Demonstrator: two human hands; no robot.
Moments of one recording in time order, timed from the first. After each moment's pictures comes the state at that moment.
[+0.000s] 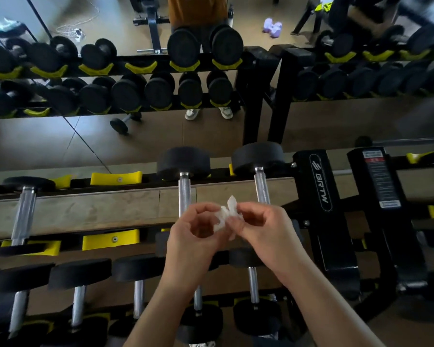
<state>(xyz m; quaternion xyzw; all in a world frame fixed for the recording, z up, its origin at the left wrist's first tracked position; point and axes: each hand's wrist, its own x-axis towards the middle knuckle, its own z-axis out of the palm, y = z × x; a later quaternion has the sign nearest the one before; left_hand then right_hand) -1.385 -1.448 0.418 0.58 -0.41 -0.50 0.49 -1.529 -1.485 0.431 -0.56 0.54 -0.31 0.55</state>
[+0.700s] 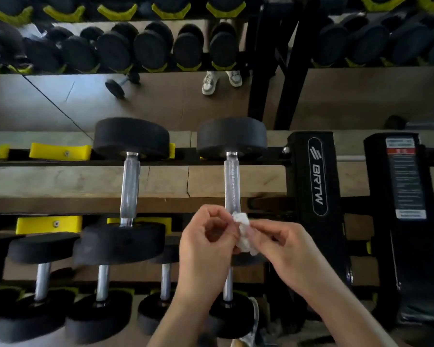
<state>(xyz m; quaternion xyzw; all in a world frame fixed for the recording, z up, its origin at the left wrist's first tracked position) -1.527 -1.514 0.351 0.67 -0.35 -0.44 0.48 -1.665 -1.552 0.353 -0.56 0.48 -0.20 0.64</state>
